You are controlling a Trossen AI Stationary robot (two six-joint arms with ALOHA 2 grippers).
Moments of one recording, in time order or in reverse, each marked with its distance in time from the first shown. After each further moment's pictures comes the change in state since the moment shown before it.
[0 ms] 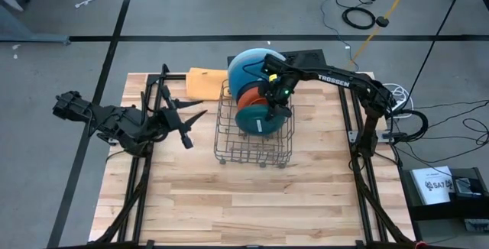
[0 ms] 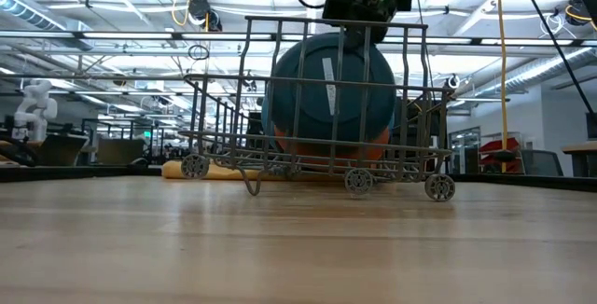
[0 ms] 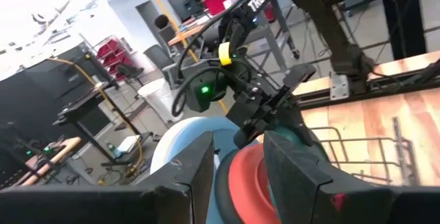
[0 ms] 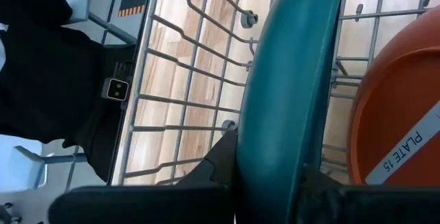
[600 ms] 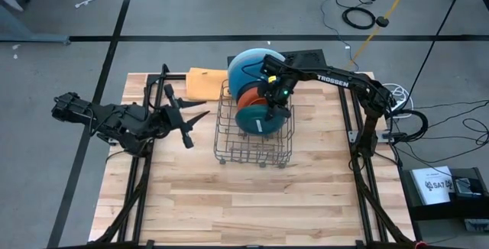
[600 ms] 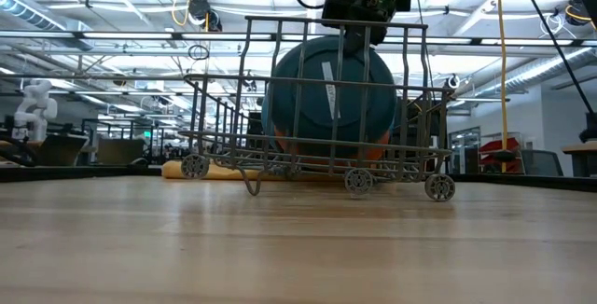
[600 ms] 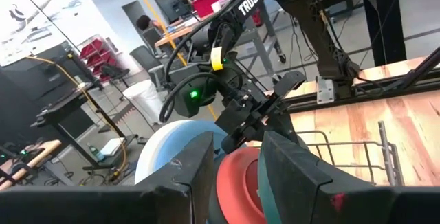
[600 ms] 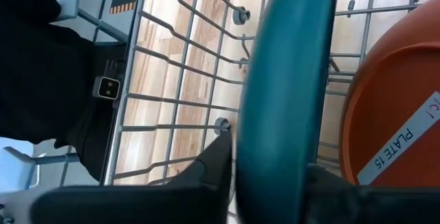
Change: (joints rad) left arm 0.062 -0.001 -0.001 -0.002 0.109 -0.027; right arm 0.000 0.010 0.000 0.004 0.035 0.003
